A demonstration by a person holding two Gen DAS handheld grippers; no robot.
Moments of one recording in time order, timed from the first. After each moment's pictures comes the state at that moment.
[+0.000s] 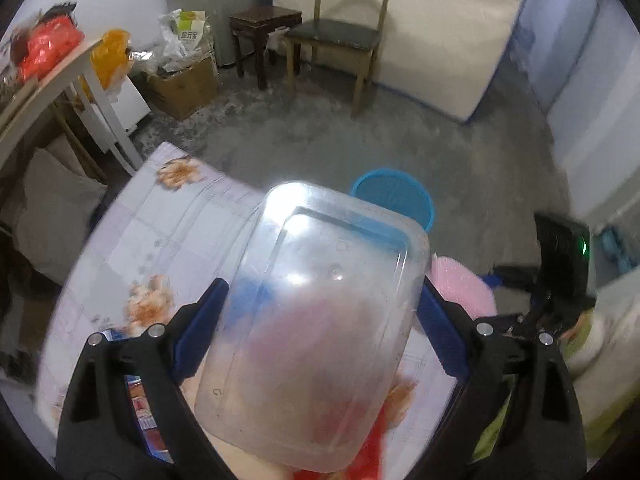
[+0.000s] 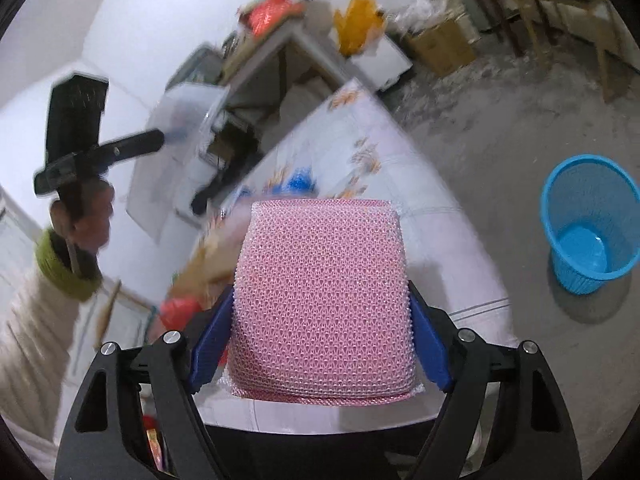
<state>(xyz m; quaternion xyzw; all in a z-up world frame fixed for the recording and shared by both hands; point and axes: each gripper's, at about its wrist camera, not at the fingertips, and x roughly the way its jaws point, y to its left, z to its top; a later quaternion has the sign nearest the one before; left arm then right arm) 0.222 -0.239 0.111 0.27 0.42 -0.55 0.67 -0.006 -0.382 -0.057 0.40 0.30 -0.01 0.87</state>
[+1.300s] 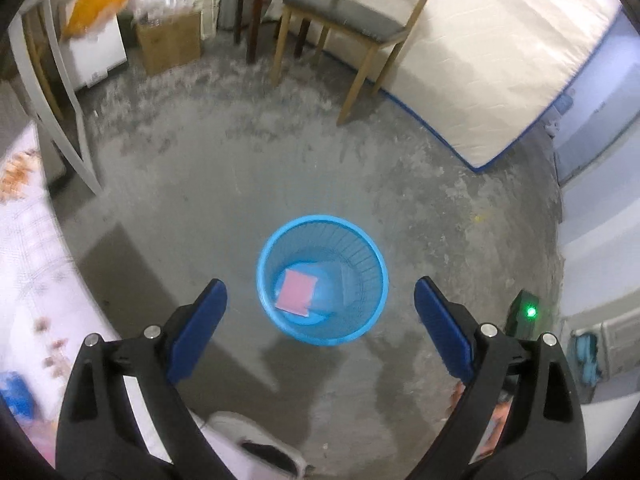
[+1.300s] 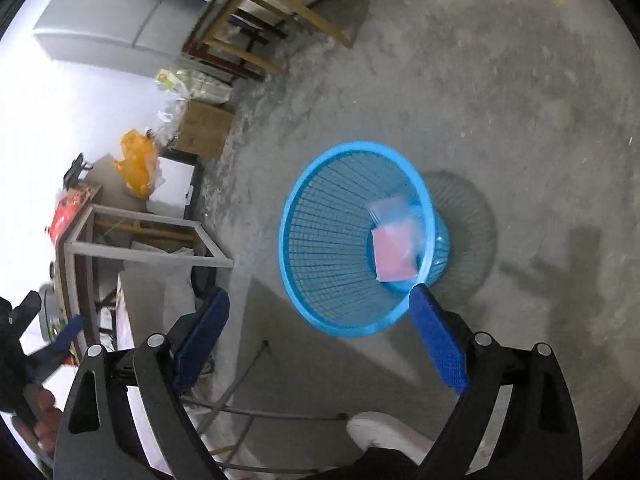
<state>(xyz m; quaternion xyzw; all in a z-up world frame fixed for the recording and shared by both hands) 0.133 -0.508 -0.019 0.18 0.50 -0.50 0.69 -0.116 -0.623 -0.225 0.58 0.25 -0.30 0.71</state>
